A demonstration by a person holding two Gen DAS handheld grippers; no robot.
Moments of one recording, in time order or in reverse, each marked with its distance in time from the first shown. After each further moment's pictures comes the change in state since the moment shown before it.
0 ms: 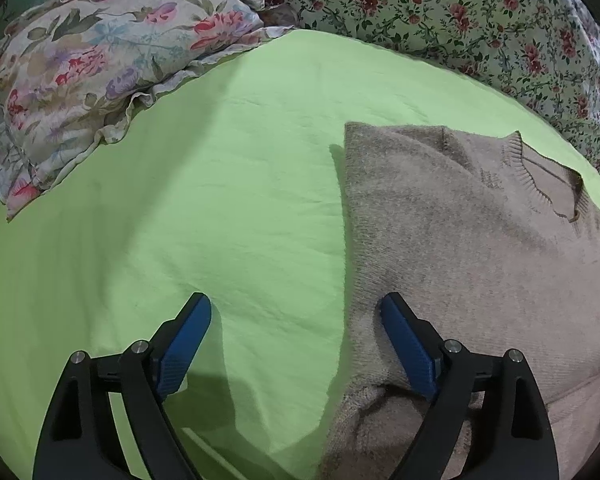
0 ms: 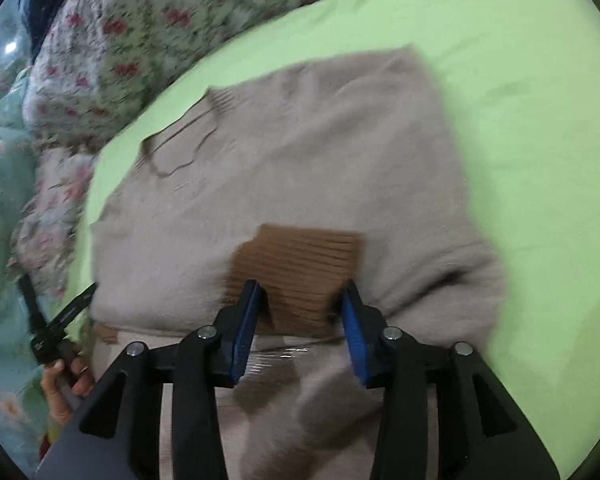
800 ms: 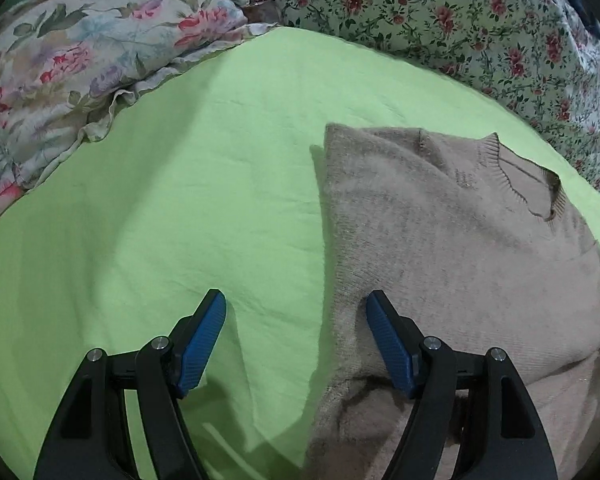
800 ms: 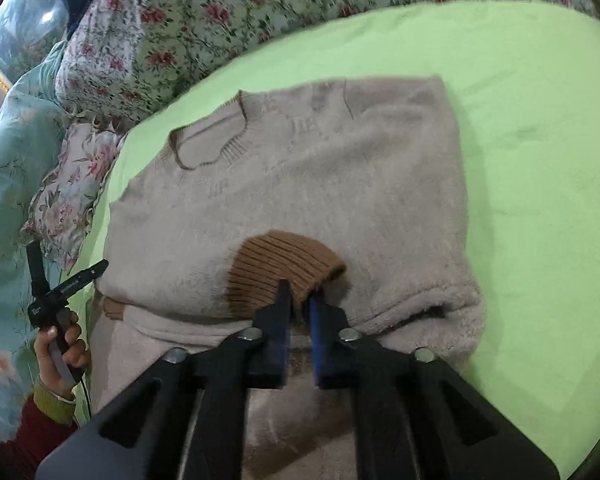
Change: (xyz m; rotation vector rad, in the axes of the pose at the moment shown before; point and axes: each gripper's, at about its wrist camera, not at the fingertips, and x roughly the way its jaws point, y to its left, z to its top) left arm -0.006 0.002 0.003 -0.001 0.030 -0.087; right arm -0.032 -0.003 0.004 -0.121 -0.029 0.036
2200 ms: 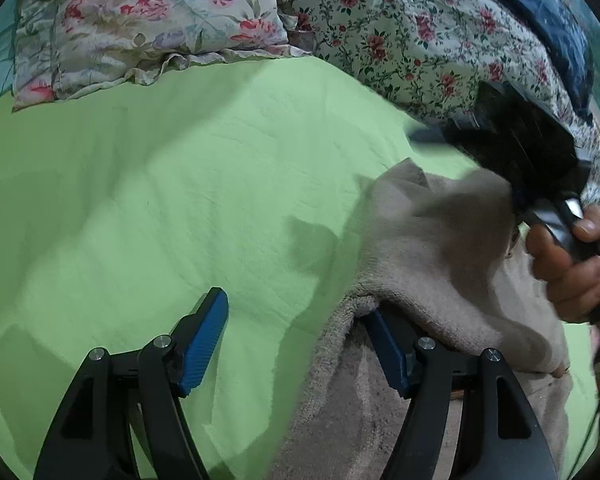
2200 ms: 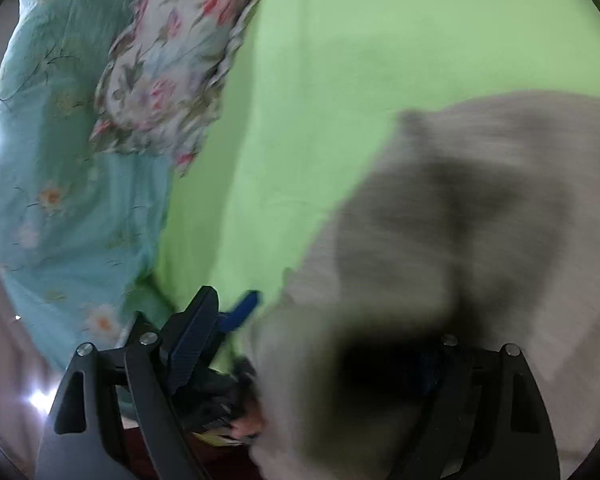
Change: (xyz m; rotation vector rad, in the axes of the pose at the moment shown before) left arm -0.027 0.028 -0.057 -0.246 -0.167 -0.179; right arm 0.274 0.278 0.046 -0.193 0.767 0.592
